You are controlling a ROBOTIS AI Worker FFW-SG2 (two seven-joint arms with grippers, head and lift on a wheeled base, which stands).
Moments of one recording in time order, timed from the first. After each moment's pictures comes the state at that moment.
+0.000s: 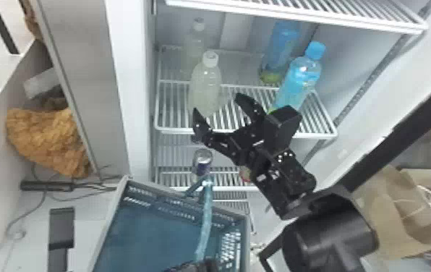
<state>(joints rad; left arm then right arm) 0.58 0.16 0.02 -2.31 1.22 1.22 -0.21 0.17 -0.19 0.18 -1.90 -0.08 0.13 0.23</state>
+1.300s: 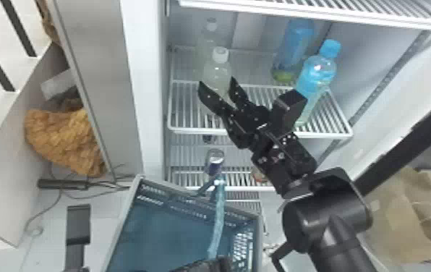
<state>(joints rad) 0.58 0.16 0.02 -2.30 1.22 1.22 -0.21 0.04 -0.18 0.22 -1.74 -0.16 0.01 0.29</state>
